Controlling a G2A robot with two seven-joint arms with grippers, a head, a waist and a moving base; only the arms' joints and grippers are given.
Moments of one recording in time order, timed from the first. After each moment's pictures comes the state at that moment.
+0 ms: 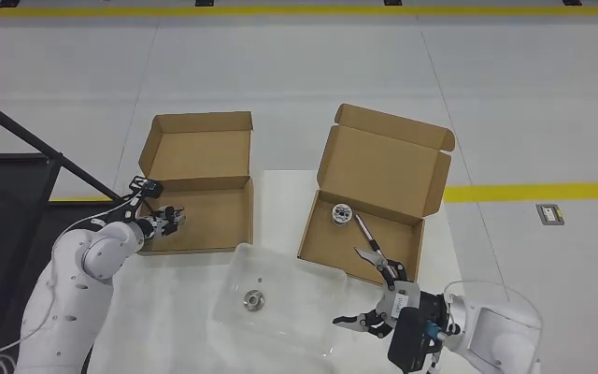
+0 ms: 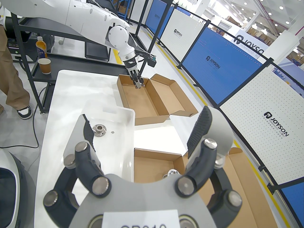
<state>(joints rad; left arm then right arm) 0.74 -1.01 -1.41 -1.10 0.96 -0.43 -0.72 -1.33 -1.26 1.50 -2.08 -1.75 -1.01 -0.26</state>
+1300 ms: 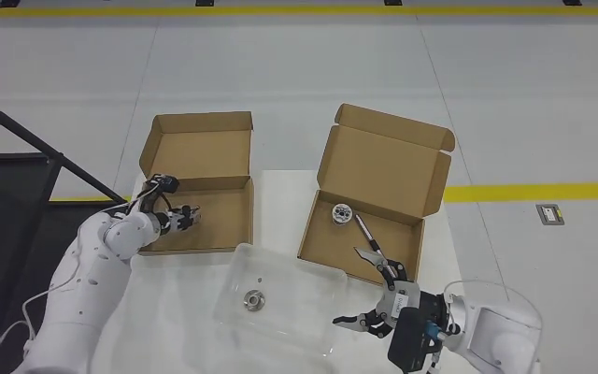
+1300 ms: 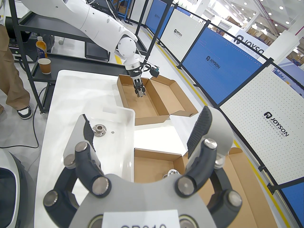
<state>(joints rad) 0.49 -1.08 -1.20 -0.70 0.85 -0.49 -0.68 -1.33 -1.26 1.50 -2.08 -1.75 -1.01 -0.26</state>
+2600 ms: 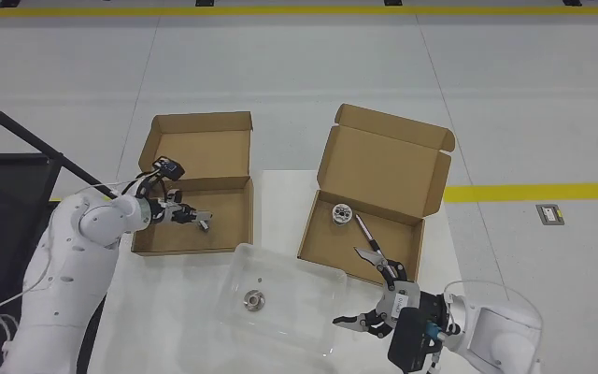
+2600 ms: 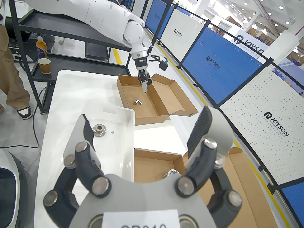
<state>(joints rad) 0.54 -1.02 -1.30 -1.05 0.75 -0.66 -0.98 -1.33 -1.26 1.50 -2.08 -1.75 -1.01 -0.26</state>
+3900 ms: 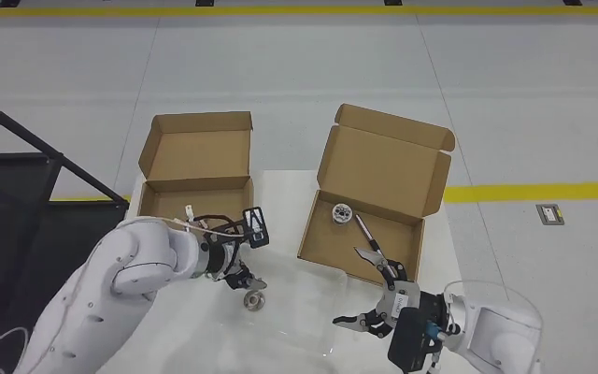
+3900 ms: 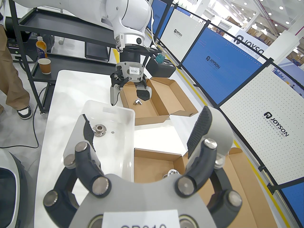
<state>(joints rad) 0.72 -0.87 -1.03 -1.78 0.62 -0.71 -1.11 -1.33 -1.26 1.50 -2.08 -1.75 -1.01 -0.26</state>
